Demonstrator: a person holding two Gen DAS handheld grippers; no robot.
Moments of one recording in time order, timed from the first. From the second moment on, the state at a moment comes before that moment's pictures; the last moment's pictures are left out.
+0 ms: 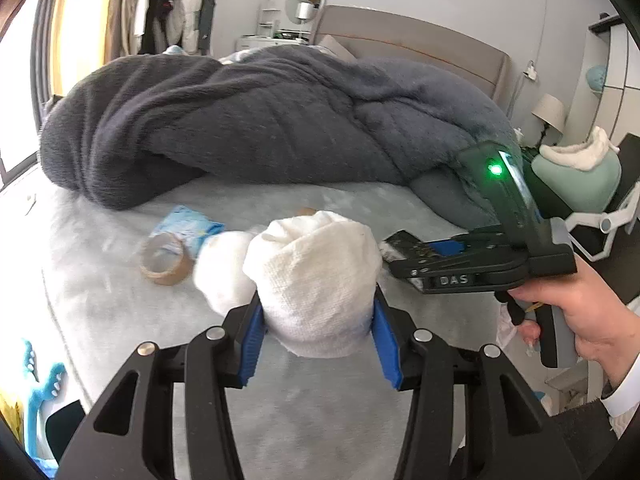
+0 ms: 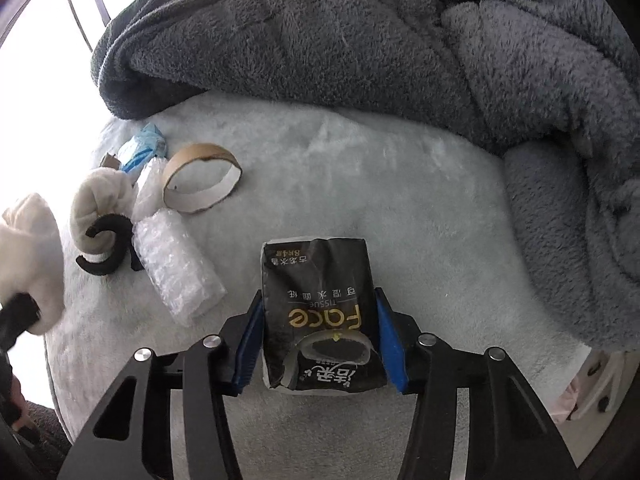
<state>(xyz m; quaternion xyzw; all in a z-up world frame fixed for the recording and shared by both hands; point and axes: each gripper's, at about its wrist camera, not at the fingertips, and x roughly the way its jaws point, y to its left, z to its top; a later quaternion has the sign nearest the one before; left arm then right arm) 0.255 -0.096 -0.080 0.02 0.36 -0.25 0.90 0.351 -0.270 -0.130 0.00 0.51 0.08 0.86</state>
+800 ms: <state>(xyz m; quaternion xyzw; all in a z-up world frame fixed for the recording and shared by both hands) 0.250 0.050 -0.078 -0.03 0.36 -0.12 0.92 0.341 -0.126 -0.053 -0.03 0.37 0.19 0.91</state>
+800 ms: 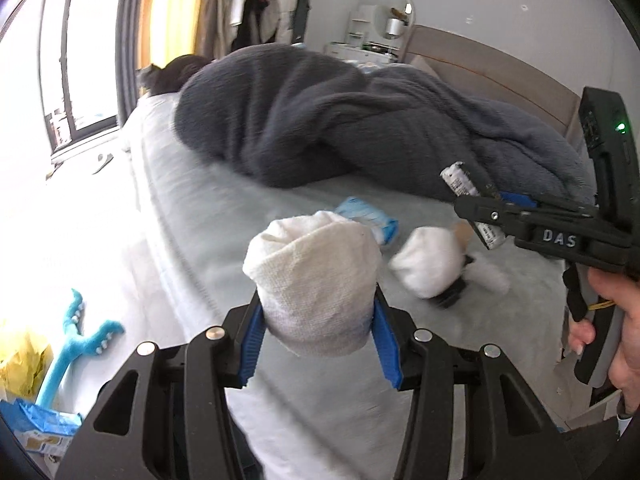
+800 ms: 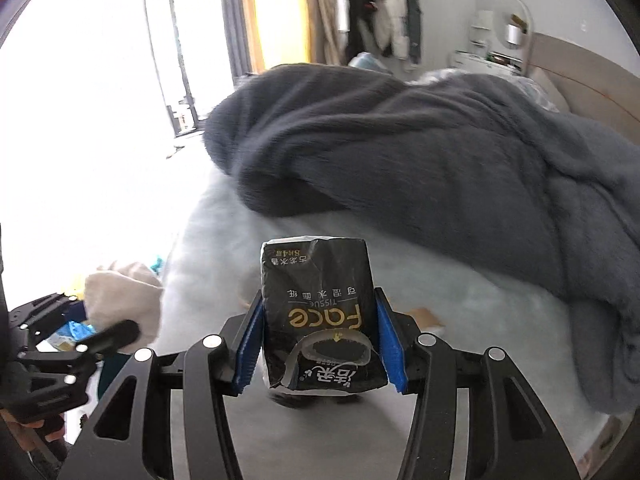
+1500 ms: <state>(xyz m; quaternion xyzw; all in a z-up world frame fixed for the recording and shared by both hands) 0.235 0.184 -0.170 -0.09 0.48 -0.04 0.87 0.331 0.037 -0.073 -0.05 0.41 0.33 0.85</state>
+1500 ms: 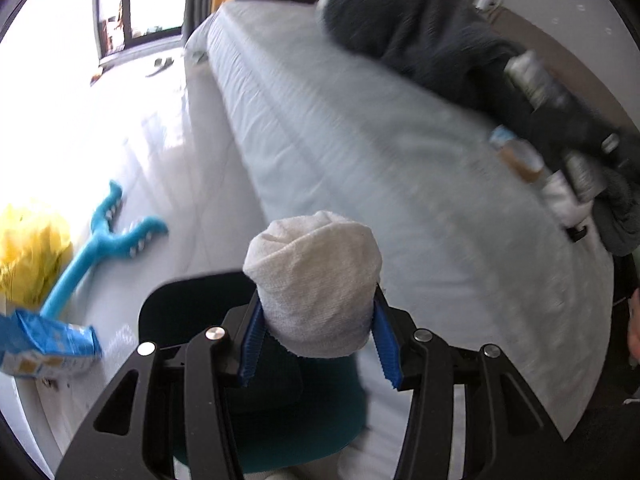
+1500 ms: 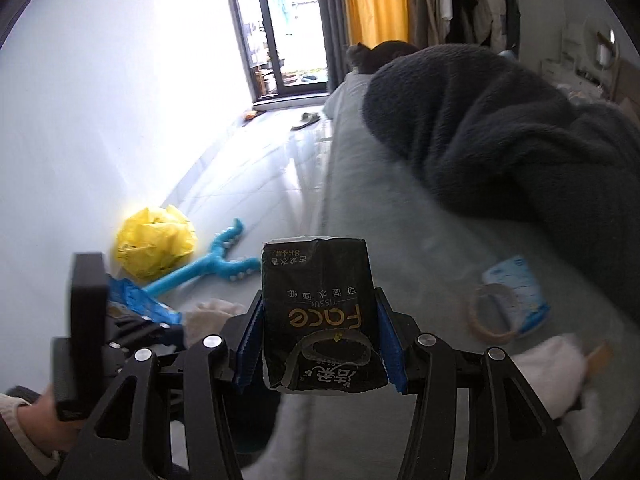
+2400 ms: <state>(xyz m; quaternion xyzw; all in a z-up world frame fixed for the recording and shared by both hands) 0.207 0.257 -0.244 -0.18 0.60 0.01 0.78 0.319 0.135 -0.150 -0.12 0.51 0.35 0.78</state>
